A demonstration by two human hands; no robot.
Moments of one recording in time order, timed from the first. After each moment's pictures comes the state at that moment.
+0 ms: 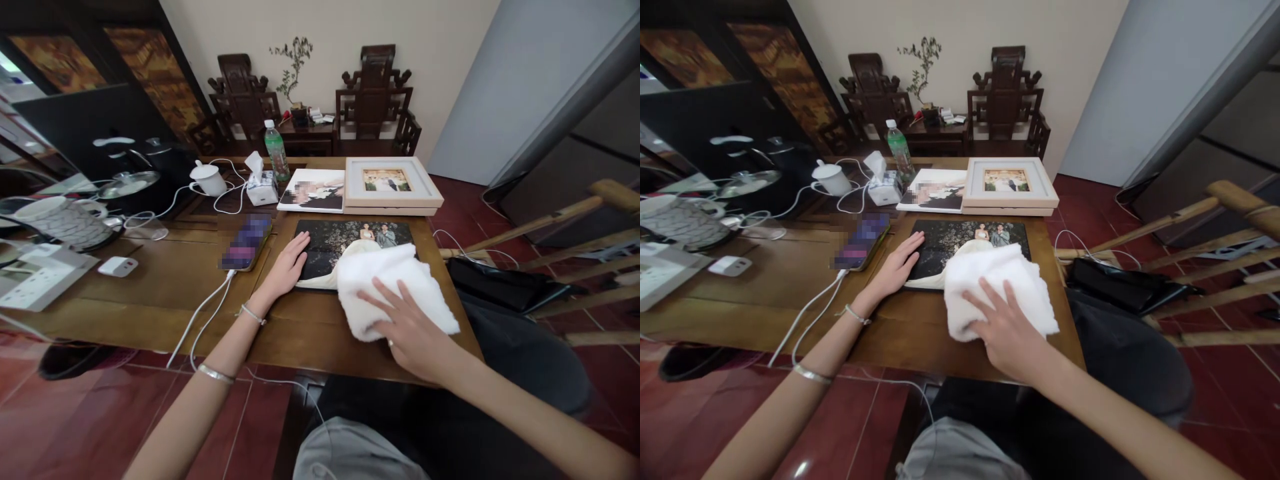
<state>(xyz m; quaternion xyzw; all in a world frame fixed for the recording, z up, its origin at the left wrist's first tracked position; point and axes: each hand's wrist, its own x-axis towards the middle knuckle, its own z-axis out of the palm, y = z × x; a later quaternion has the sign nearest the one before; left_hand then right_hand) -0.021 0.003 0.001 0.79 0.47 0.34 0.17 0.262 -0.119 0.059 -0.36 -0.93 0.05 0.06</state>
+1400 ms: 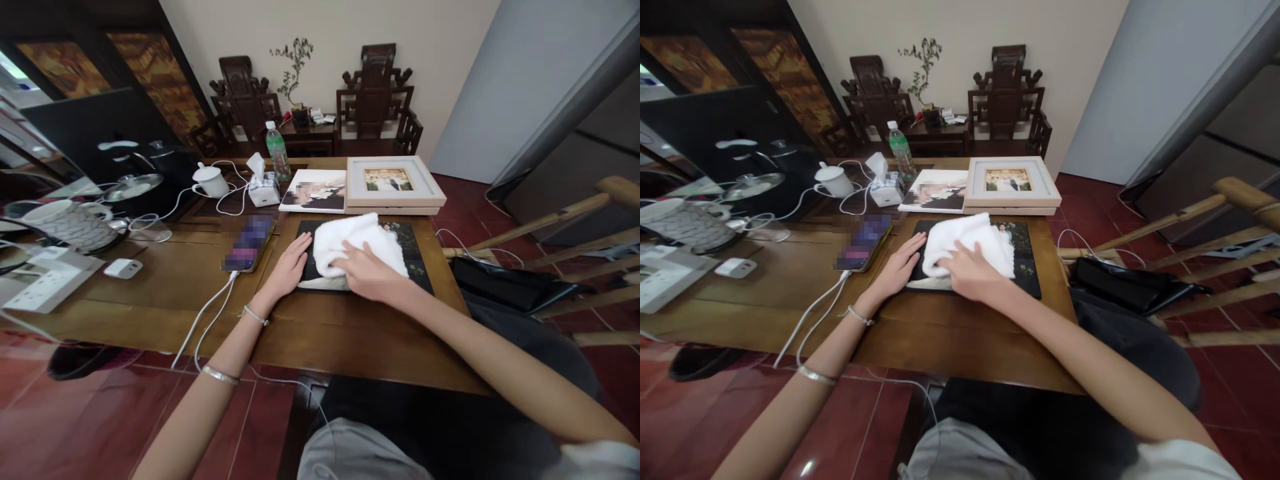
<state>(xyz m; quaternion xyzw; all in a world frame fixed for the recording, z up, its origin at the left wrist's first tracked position) -0.023 0.006 -0.002 0.79 0.47 0.34 0.18 0.199 -0.026 0.077 -0.39 -0.91 0.09 0.04</state>
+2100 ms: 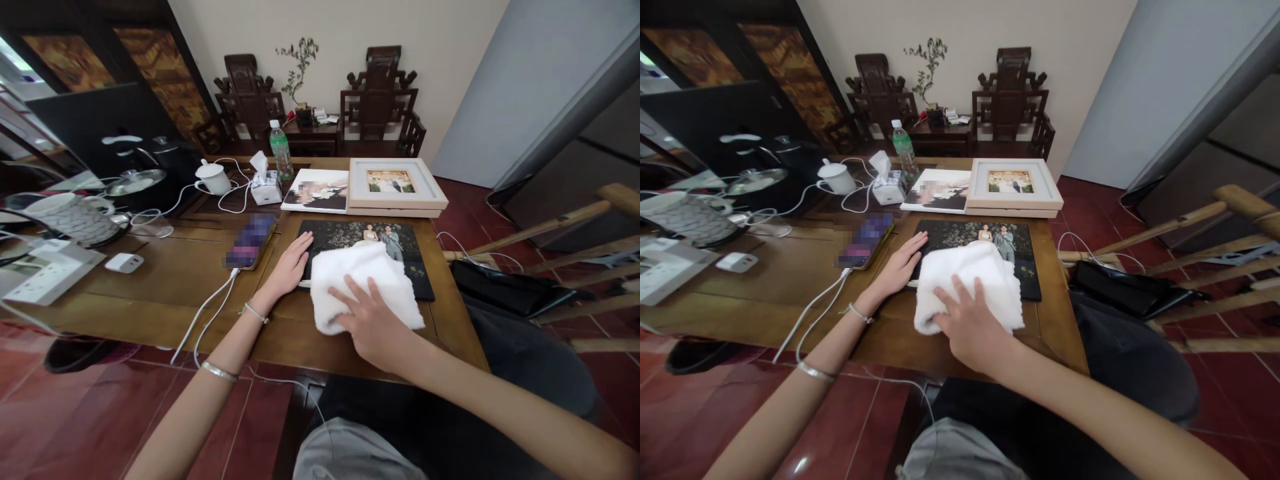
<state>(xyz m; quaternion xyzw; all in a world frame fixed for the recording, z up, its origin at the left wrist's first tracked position) -0.021 0.003 0.002 0.79 0.47 0.35 0.19 0.207 -0.104 0.060 -0.34 -0.94 0.06 0.03</state>
